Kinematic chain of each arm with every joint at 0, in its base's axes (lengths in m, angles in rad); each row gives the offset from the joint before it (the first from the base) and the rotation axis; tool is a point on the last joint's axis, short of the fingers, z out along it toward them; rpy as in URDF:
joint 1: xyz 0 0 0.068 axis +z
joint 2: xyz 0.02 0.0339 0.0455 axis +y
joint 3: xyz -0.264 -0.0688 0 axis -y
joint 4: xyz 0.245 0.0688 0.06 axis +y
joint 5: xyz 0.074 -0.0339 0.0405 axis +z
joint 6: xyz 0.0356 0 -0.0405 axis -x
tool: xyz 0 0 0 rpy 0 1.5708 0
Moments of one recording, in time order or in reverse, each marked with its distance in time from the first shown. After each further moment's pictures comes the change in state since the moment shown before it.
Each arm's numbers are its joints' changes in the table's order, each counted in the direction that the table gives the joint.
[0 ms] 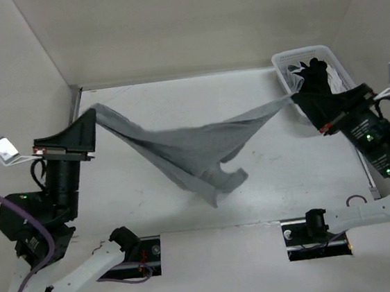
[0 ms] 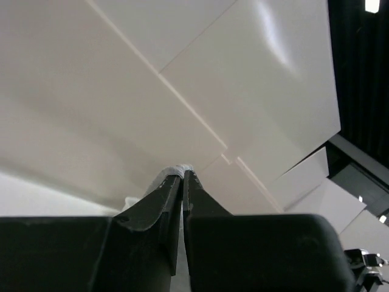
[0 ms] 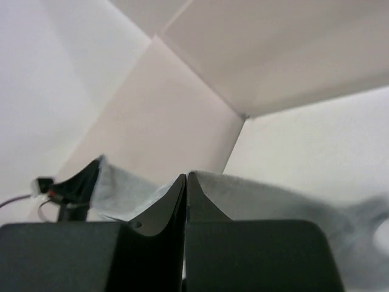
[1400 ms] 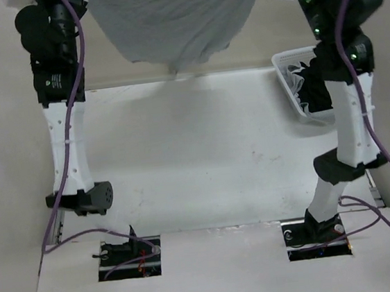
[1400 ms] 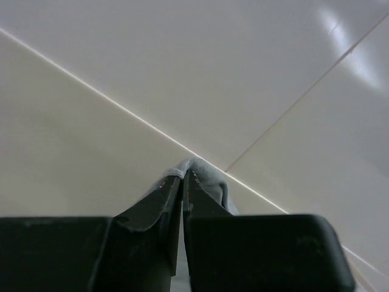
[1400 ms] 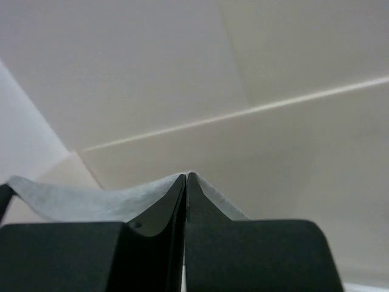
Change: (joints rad) left arm 0.653 1.238 1.260 0.096 -0.426 0.060; right arm -1.073 1.014 1.115 -0.050 0.820 0.206
